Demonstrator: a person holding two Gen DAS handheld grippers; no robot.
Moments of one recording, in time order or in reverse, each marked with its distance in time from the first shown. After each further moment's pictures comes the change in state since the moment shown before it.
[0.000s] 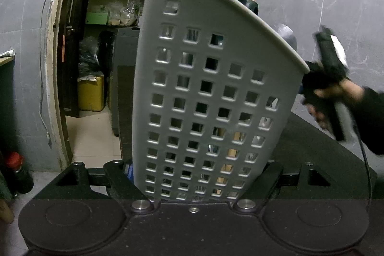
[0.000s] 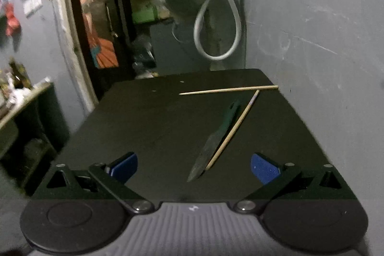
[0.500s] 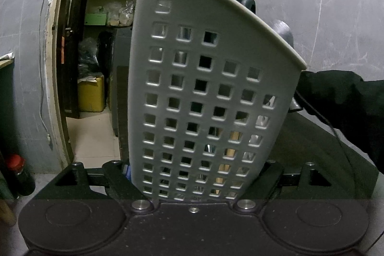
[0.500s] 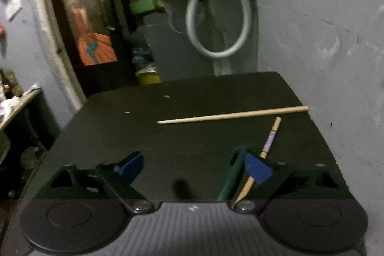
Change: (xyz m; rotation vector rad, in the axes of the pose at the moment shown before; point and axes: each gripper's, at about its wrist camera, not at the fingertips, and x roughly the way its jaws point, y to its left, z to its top) left arm 0.002 -0.008 0.000 0.019 0.006 0.004; right arm 0.143 -0.037 0.069 0.039 0.058 0.057
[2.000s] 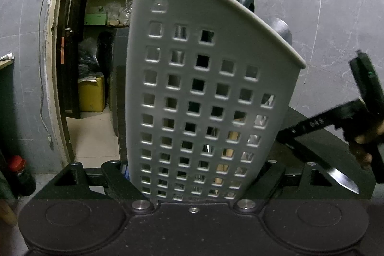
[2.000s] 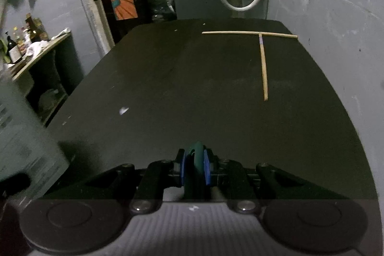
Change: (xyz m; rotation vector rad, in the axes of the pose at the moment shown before) left arm 0.002 -0.002 0.001 0.002 0.003 0.004; right arm -0.169 0.052 -0.147 -0.112 0.164 0.038
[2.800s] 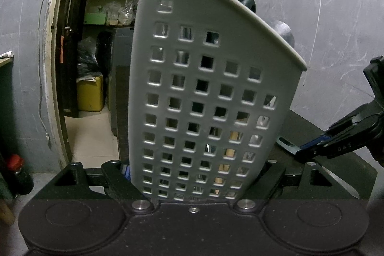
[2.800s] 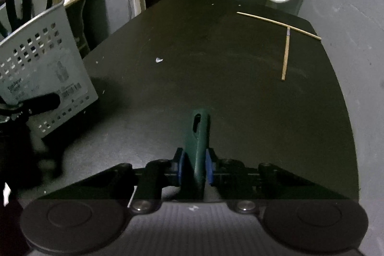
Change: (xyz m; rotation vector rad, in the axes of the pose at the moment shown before) left arm 0.000 0.005 -0.001 -0.013 -0.005 -0.013; right arm -0.031 0.028 -0.022 -0.248 0.144 0.007
